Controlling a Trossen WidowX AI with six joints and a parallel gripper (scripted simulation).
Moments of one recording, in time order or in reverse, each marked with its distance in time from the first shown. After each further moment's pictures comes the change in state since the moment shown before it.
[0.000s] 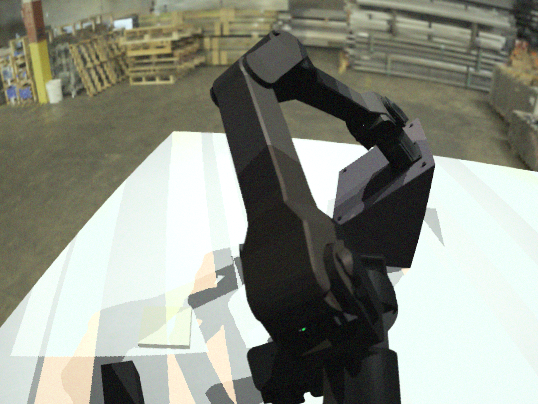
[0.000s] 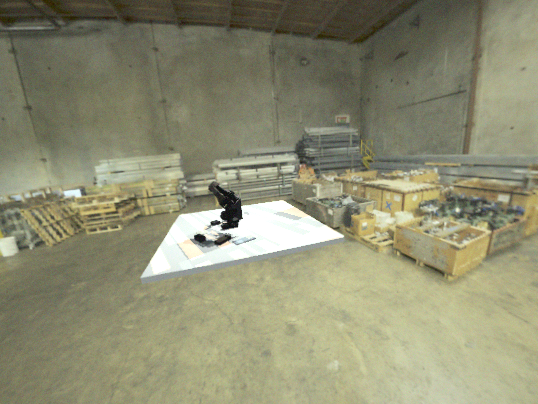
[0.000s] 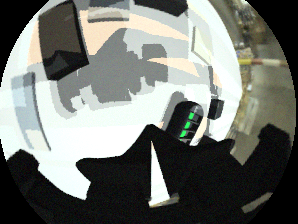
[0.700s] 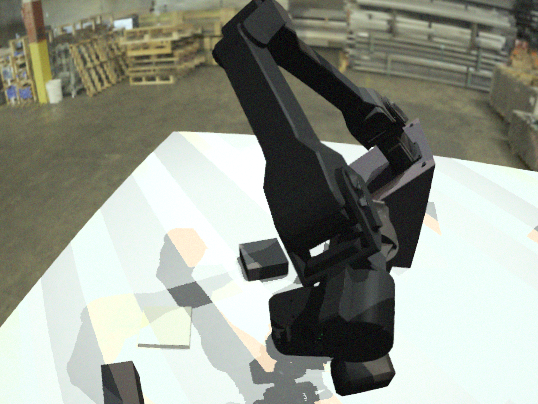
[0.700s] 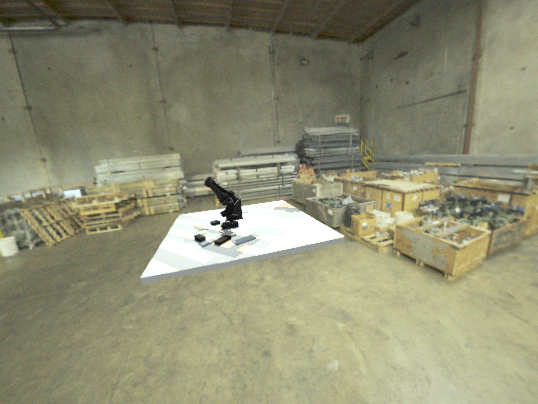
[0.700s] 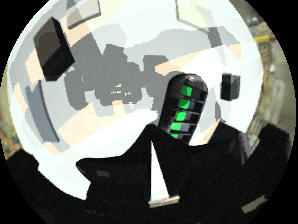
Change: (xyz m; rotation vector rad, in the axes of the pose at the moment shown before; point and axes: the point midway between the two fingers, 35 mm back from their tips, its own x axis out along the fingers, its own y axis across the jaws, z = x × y) arm 0.007 -0.031 -0.039 0.181 0.025 0.184
